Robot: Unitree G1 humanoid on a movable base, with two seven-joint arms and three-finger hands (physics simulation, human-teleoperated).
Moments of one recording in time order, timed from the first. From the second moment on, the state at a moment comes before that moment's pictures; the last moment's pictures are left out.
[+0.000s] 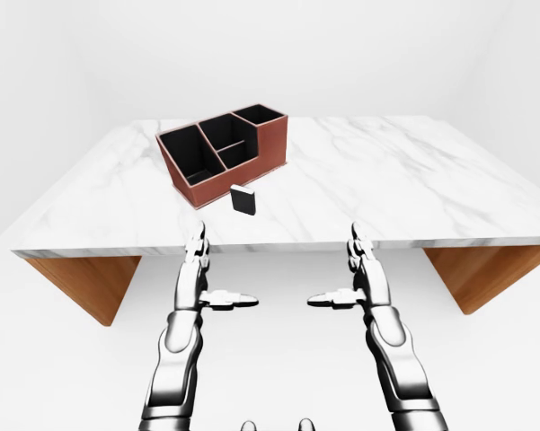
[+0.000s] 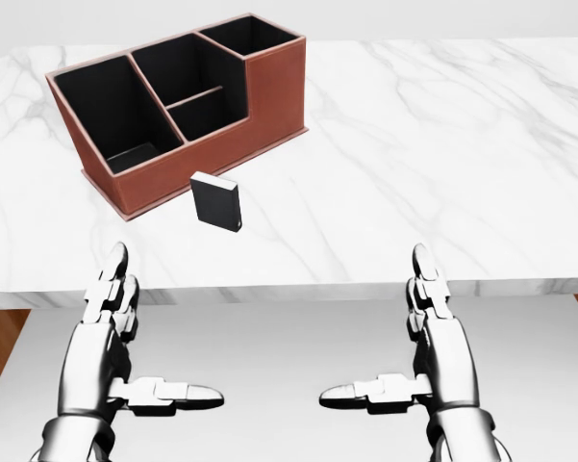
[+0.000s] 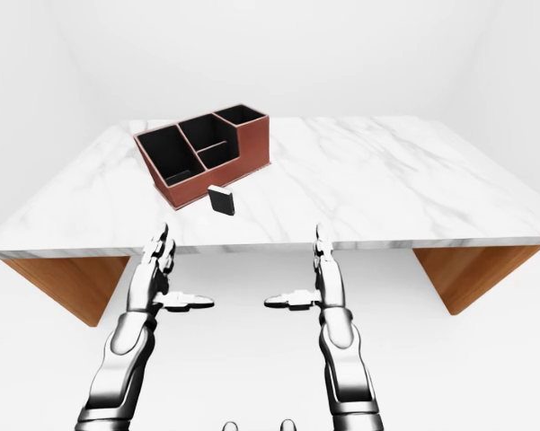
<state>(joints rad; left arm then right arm) 0.00 0.02 0.02 0.00 0.02 -0.01 -0.03 0.01 -0.01 -0.01 -0.02 -0.04 0.03 0.00</state>
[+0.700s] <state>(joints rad) -0.07 0.10 0.20 -0.09 -0.11 0.08 -0.06 0.06 -0.01 -0.02 -0.13 -0.10 0.09 0.00</state>
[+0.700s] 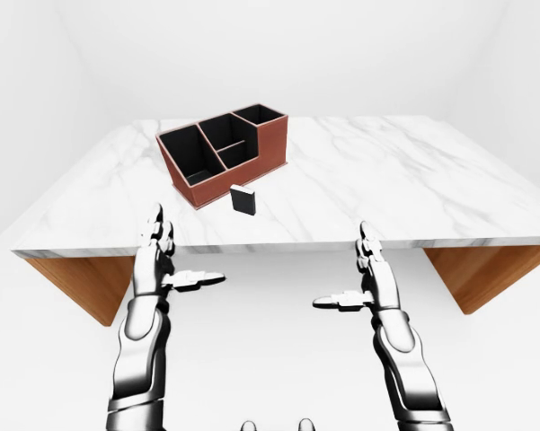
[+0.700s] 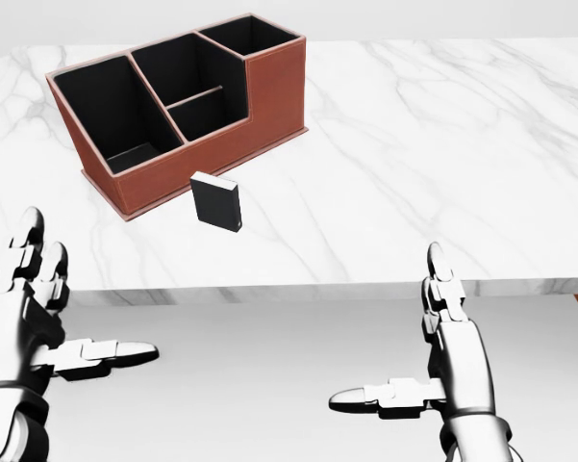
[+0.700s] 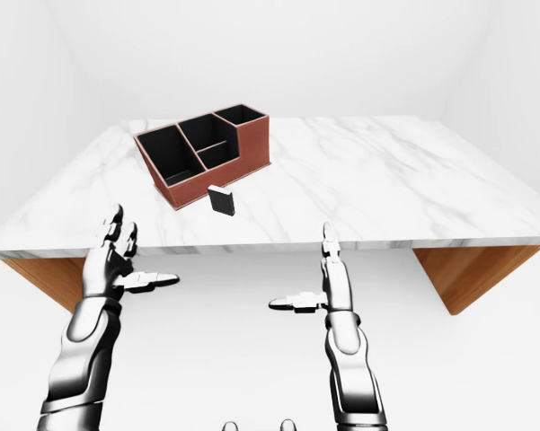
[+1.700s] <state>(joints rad) -0.11 0.21 0.40 -0.26 -0.37 0.09 -0.01 0.23 -0.02 0.14 -0.63 -0.23 0.09 -0.02</state>
